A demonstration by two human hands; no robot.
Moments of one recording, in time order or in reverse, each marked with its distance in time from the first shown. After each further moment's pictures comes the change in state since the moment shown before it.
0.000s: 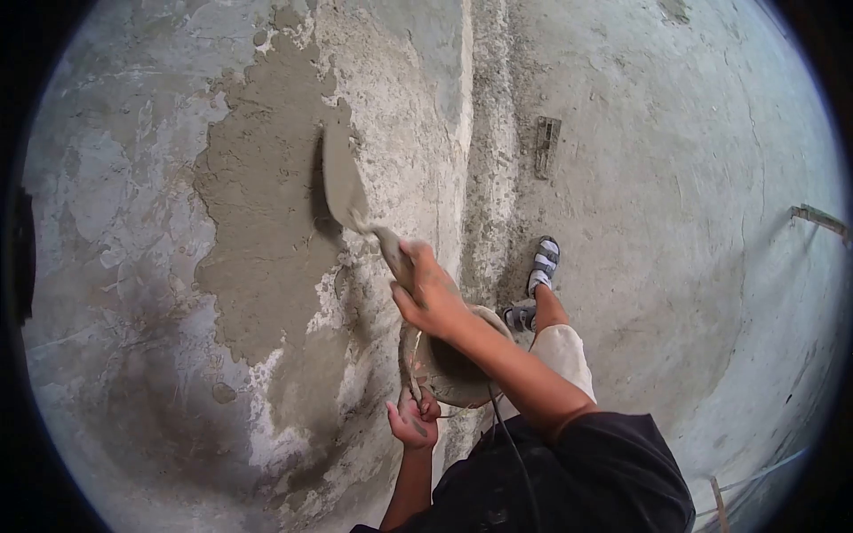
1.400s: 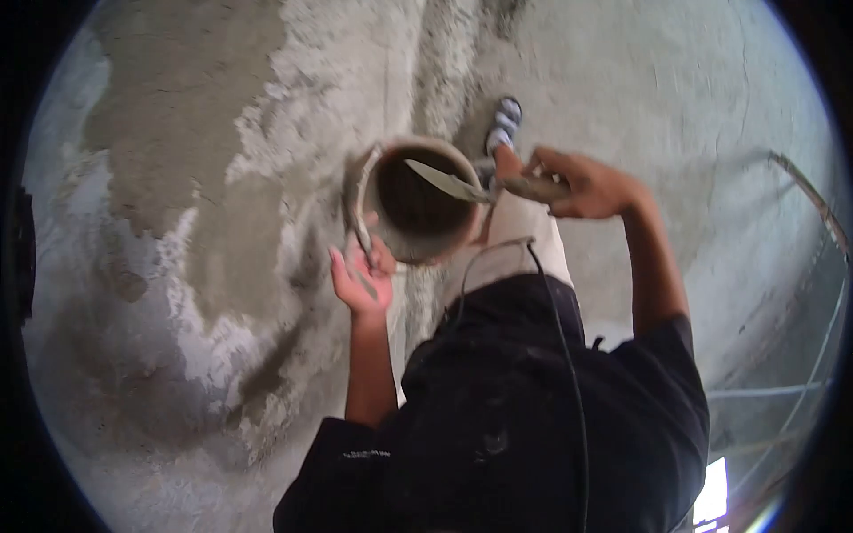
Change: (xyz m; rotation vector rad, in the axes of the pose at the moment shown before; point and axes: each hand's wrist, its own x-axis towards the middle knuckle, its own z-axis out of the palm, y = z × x) left_hand 0.011 0.011 0.000 -0.033 -0.056 -0.037; right_hand -0.096 0.002 -0.213 -0.247 -0.858 0.484
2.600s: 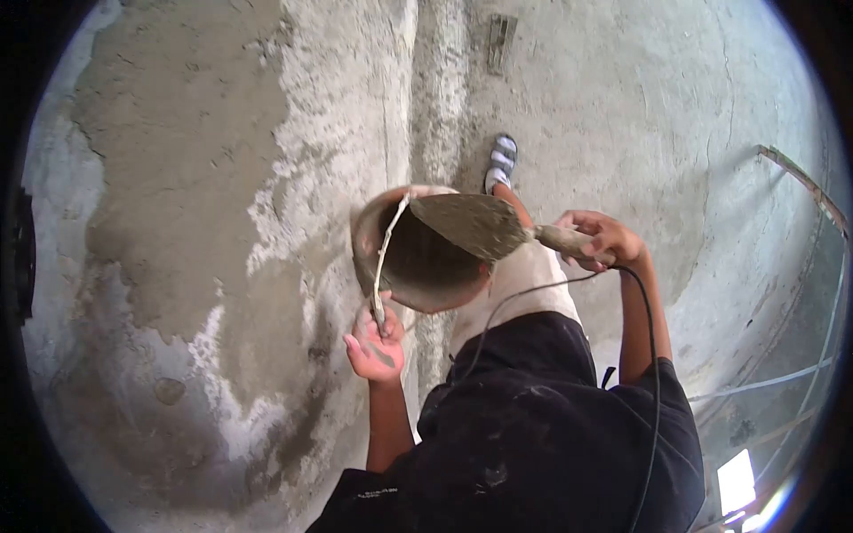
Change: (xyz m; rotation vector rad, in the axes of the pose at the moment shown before) left_hand 0.006 0.019 -0.011 0.128 -0.121 0.089; right_hand -0.004 0.066 0.013 1.185 0.051 0.060
